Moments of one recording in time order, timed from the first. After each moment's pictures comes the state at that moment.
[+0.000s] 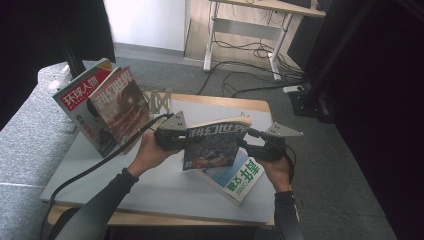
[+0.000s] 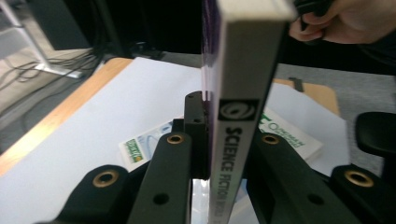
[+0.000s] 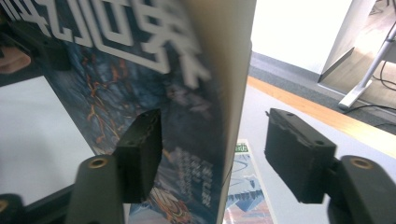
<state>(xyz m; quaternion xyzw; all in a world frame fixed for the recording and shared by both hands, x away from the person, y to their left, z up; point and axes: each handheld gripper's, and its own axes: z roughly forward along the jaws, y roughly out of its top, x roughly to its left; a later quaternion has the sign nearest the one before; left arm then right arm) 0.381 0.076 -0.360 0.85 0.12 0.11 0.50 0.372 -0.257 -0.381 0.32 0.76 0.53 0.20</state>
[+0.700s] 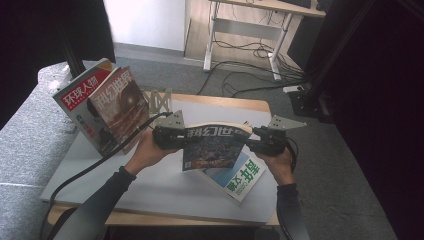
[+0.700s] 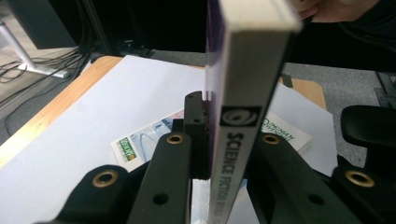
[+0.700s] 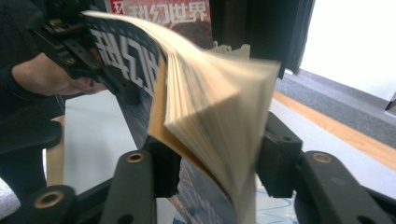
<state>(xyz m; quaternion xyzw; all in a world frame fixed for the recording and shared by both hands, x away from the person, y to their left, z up) 0.386 0.080 -0.359 0.85 0.12 0.11 0.50 0.376 -0.256 -0.353 0.24 0.77 0.58 0.13</state>
